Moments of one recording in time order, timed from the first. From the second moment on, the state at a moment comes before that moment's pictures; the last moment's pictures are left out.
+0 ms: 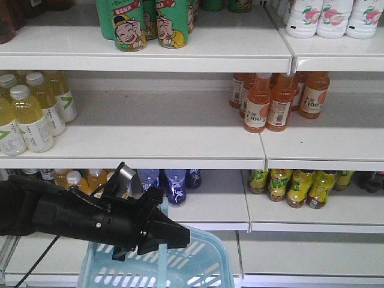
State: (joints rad) left arm -0.36 1.69 -0.75 -1.62 1.02 0.71; right arm 0.08 -0.01 0.03 0.01 0.14 -0.10
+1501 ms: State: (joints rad) left arm -0.36 1.69 -0.75 -1.62 1.01 0.71; right arm 0.08 -0.01 0.03 0.01 0.14 -0.10
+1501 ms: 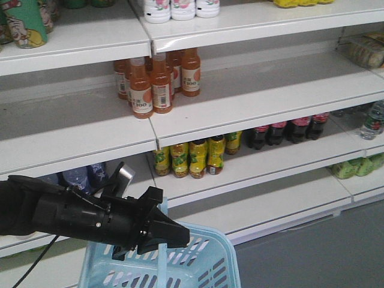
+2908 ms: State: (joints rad) left arm -0.36 1.69 -0.75 -1.62 1.01 0.71; right arm 0.08 -0.01 0.03 0.01 0.14 -0.10
